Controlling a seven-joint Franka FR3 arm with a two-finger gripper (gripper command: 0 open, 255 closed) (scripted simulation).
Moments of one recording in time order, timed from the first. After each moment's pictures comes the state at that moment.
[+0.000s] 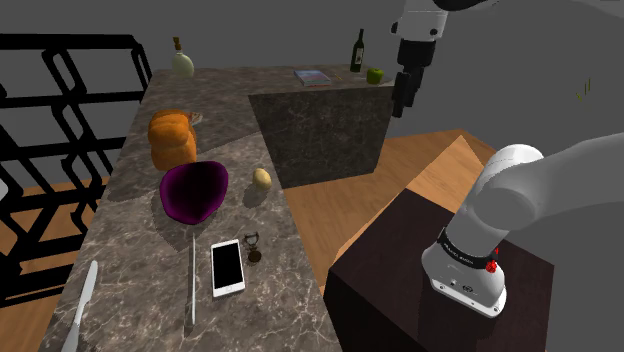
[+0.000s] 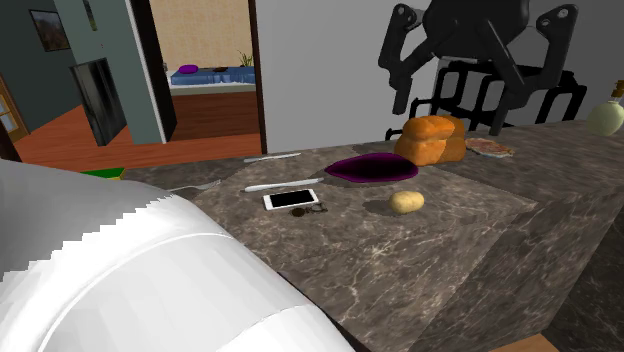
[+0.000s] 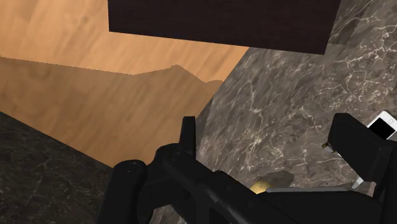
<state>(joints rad) 0.02 -0.81 -0.07 -2.46 -0.02 1.55 -0.16</state>
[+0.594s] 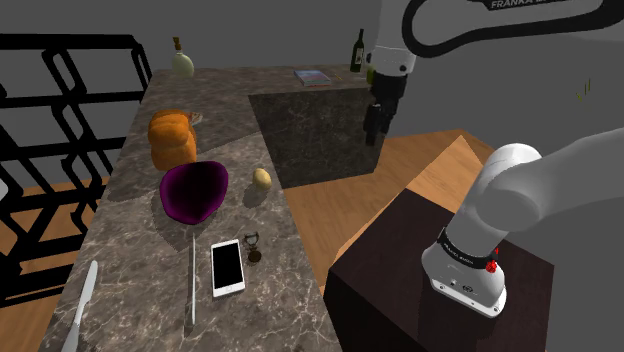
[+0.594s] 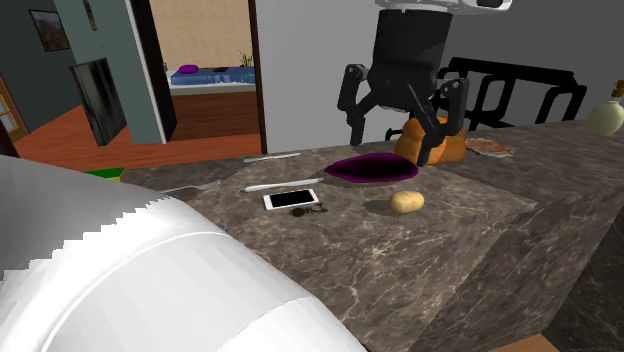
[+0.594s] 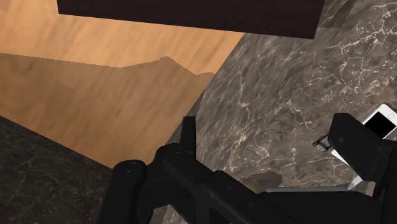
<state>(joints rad) 0.07 -0.78 0.05 -2.60 0.07 1.76 -0.03</state>
